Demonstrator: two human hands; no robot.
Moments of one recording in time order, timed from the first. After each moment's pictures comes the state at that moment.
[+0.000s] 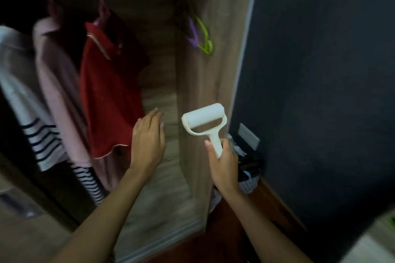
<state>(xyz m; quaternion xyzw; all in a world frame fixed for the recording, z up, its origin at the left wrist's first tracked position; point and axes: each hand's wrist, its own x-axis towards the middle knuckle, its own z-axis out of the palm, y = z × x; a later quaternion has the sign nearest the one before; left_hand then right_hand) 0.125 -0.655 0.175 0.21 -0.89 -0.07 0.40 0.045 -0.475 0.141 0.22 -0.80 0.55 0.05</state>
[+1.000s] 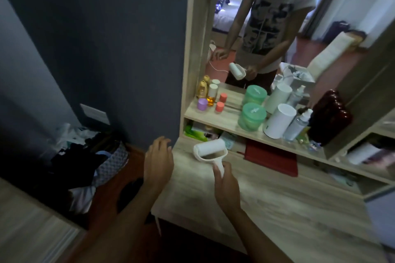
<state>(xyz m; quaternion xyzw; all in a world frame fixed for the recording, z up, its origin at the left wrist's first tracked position) -0.033 -0.093 0.041 -0.04 -0.95 -0.28 0.16 0.049 0.092 0.015 -0.16 -0.88 0.43 0.11</state>
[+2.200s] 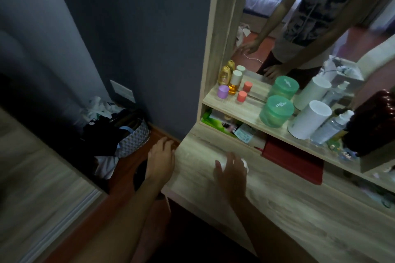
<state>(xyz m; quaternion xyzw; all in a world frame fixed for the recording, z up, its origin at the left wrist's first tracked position) -0.014 -0.102 -0.017 0.00 -0.98 -0.20 0.08 0.015 0.121 -0.052 -0.08 -0.96 0.21 0.15</state>
